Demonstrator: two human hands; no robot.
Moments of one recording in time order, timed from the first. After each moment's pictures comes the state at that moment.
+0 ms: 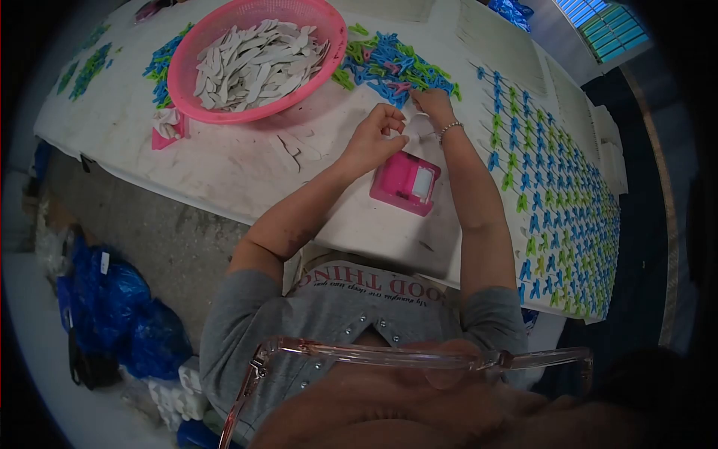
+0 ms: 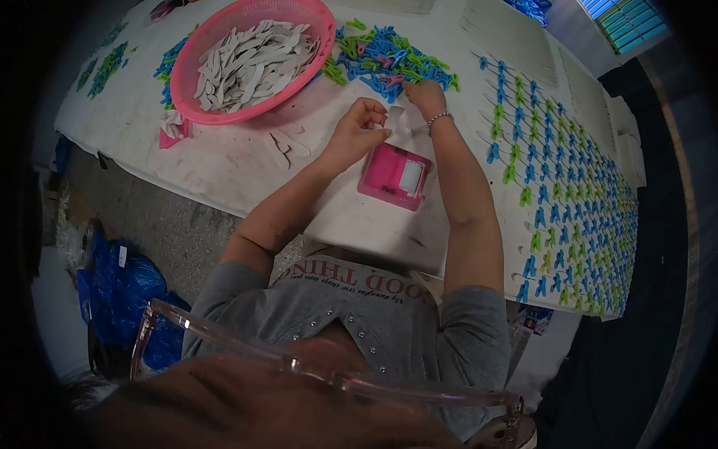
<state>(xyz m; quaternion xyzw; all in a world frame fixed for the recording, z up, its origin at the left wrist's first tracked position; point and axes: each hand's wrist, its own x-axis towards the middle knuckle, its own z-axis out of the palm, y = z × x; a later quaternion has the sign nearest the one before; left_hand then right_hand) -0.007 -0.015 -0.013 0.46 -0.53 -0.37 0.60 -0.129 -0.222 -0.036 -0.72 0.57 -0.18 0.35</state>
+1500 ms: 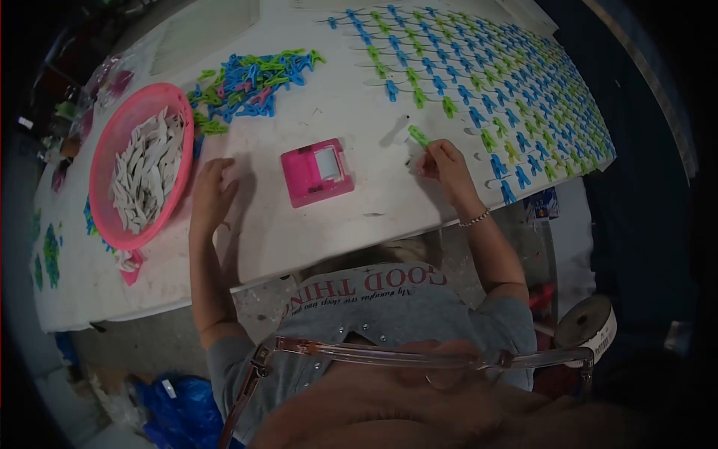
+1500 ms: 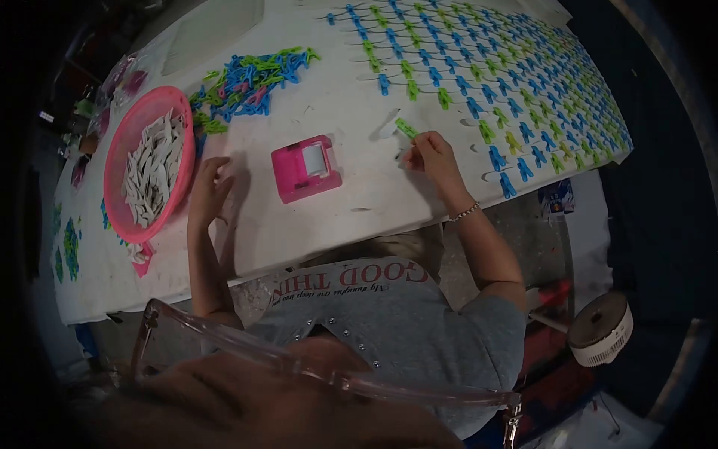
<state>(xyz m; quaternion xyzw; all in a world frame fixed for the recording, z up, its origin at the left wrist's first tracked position) 0.099 0.012 -0.002 0.53 -0.77 -0.18 0.31 -0.355 0.028 -0.011 -0.40 0.56 -0.46 0.56</state>
